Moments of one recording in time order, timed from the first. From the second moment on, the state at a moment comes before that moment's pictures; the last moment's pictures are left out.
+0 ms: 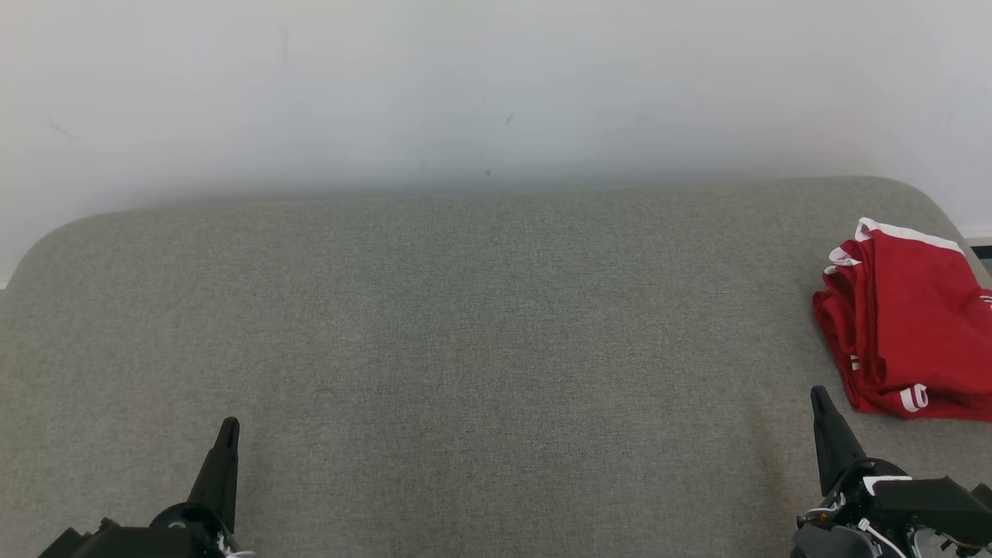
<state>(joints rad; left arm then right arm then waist) -0.10 0.05 0.11 0.25 -1.61 -0.13 0.11 -0.11 -0.05 -0.11 0.24 1.61 0.13 0.11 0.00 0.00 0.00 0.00</state>
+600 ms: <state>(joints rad) -0.10 0.05 0.11 0.25 -1.61 -0.13 0.11 -0.11 -0.05 -0.11 0.24 1.61 0.13 0.11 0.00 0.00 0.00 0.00</state>
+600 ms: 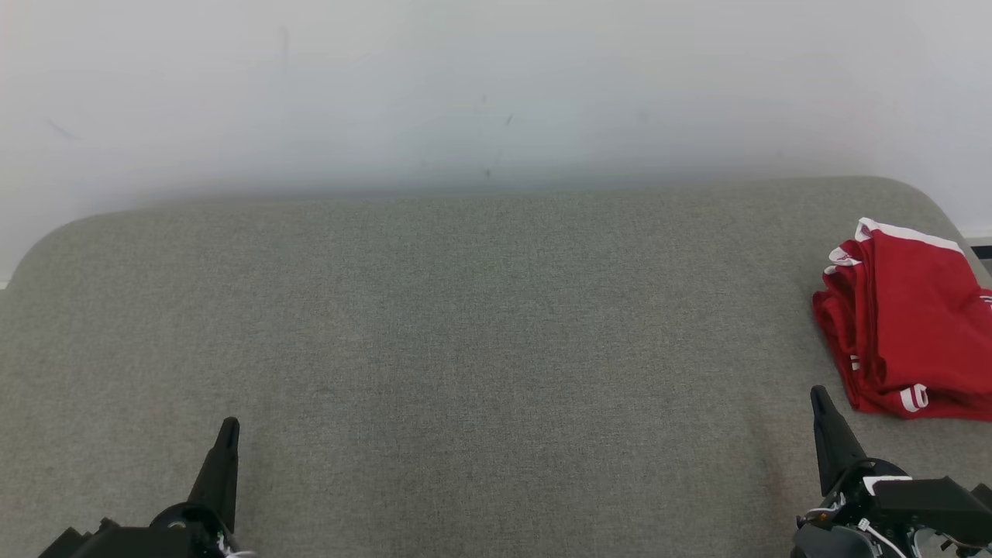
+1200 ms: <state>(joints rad) -0.10 0.05 0.11 0.25 -1.61 -0.13 0.11 -0.11 -0.05 -0.11 0.24 1.61 0.13 0.11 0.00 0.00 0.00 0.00</state>
